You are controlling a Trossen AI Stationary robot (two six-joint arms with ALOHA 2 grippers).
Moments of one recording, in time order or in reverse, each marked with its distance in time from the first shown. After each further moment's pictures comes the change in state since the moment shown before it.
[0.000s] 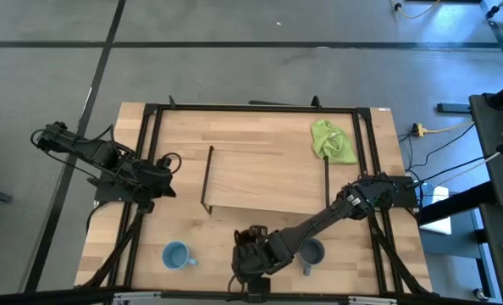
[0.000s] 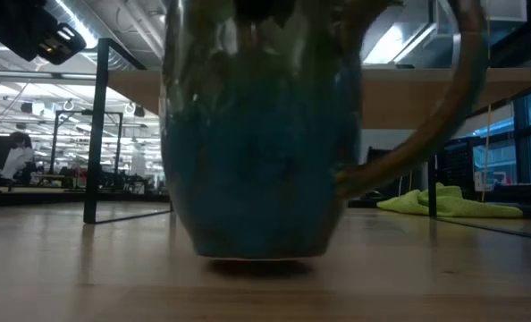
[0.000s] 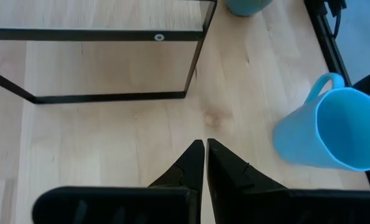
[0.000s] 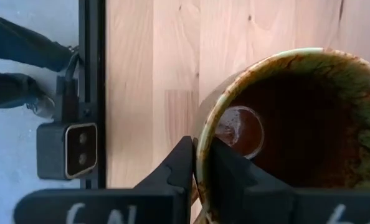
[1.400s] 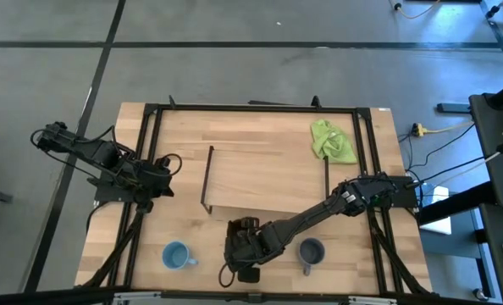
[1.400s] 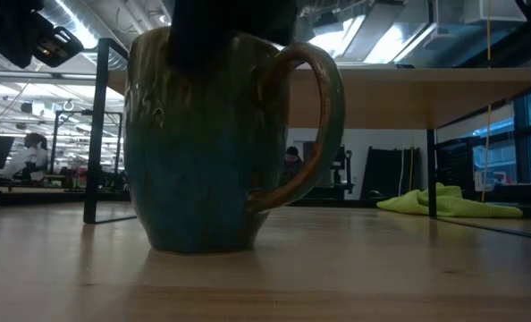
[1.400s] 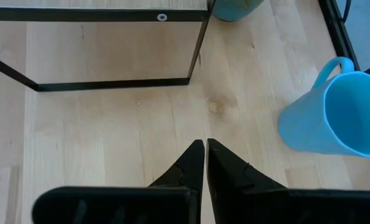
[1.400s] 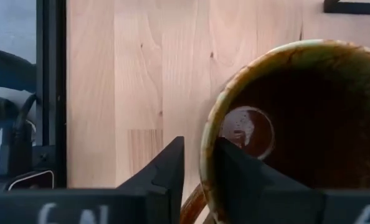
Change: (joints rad) left arm 0.000 0.000 0.000 -0.049 0.001 0.008; right arm -0.058 0.022 -0.022 0.088 0.054 -0.040
